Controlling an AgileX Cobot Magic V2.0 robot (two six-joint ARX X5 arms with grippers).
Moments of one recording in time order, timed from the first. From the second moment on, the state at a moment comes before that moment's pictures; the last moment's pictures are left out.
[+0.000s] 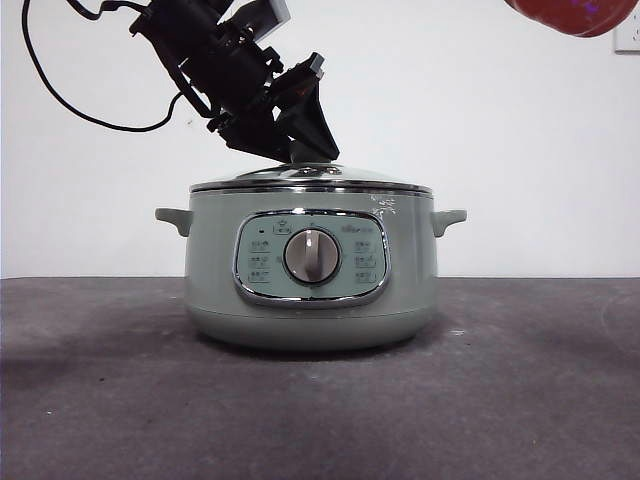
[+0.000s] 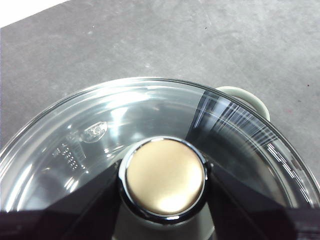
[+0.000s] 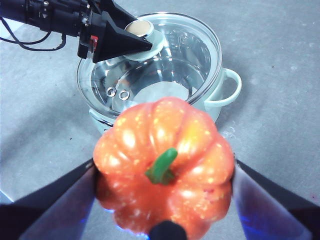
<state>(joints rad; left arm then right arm) -0.48 1.78 1.44 -0.24 0.31 0.14 0.42 0.85 1.06 -0.78 -0.18 0.03</state>
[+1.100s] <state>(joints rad) -0.41 1.15 1.45 -0.69 0.22 0.13 0.44 1.21 1.11 -0.48 -0.26 0.03</state>
